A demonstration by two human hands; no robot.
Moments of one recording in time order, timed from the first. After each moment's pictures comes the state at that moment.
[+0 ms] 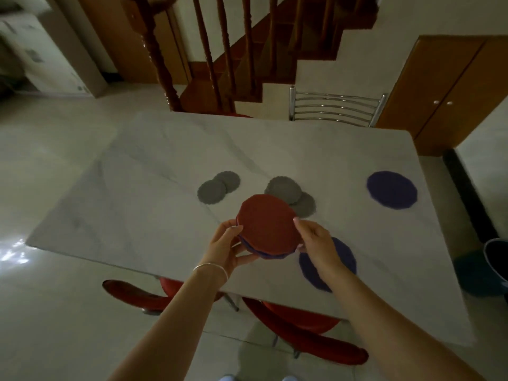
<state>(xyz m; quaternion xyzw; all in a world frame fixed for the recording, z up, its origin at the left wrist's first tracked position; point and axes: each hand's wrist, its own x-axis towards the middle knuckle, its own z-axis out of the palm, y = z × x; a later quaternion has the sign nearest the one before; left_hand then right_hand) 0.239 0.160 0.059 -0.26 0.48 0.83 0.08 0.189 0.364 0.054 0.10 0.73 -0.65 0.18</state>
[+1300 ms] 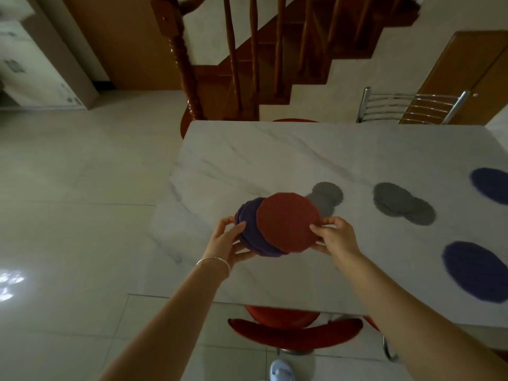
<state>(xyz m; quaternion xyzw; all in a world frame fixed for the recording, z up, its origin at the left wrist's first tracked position) 0.206 -0.228 0.049 -0.24 0.51 0.81 0.14 0.175 0.008 0.068 0.29 0.67 -0.68 0.11</state>
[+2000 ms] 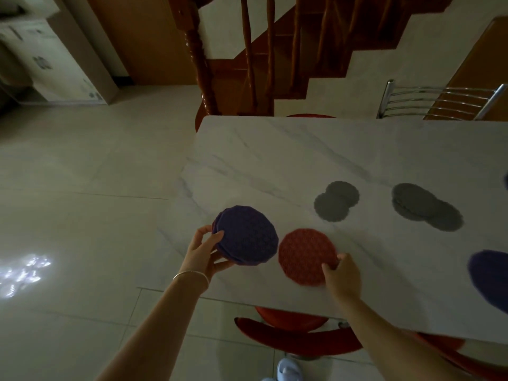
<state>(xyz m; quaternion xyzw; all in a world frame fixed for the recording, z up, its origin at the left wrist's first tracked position) 0.234 -0.274 0.047 -0.30 0.53 0.79 0.07 0.215 0.013 -0.028 0.24 0.89 -0.38 0.09</state>
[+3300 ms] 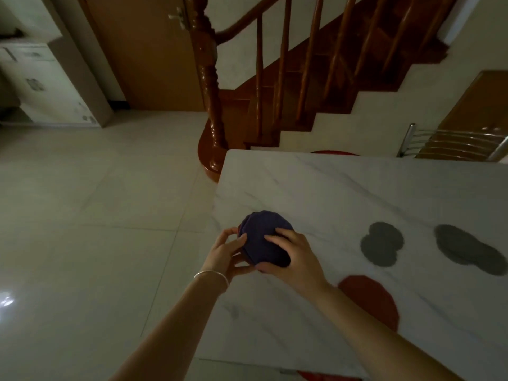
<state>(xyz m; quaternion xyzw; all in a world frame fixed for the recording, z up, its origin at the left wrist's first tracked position) 0.134 -0.400 0.058 -0.20 0.52 0.81 0.15 0.134 -0.212 0.065 -0.17 0.92 -0.36 0.01</state>
